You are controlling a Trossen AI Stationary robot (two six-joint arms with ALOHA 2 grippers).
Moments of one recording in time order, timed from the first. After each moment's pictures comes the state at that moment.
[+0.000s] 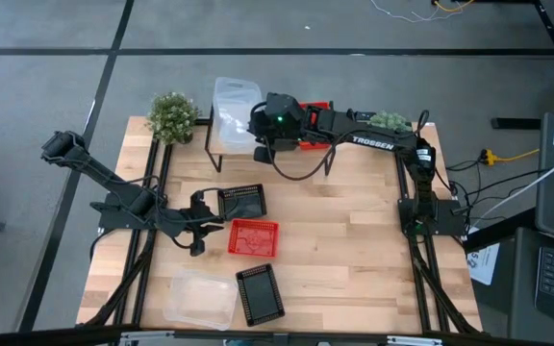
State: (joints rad) left arm -0.52 0.89 0.45 -0.18 -0.52 -0.46; right arm -0.23 1.99 2.01 -0.55 0.18 -0.33
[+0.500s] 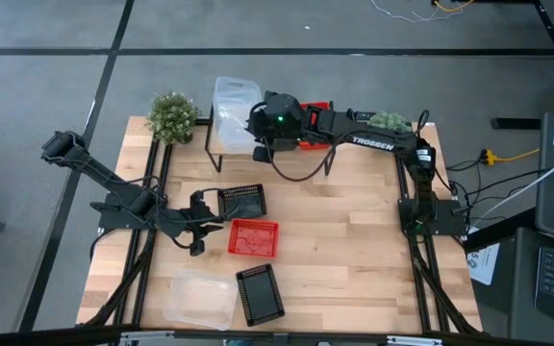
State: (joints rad) left arm -0.52 0.89 0.45 -0.19 -0.52 -0.46; right arm -0.22 1.99 2.01 -0.51 0.19 -0.39
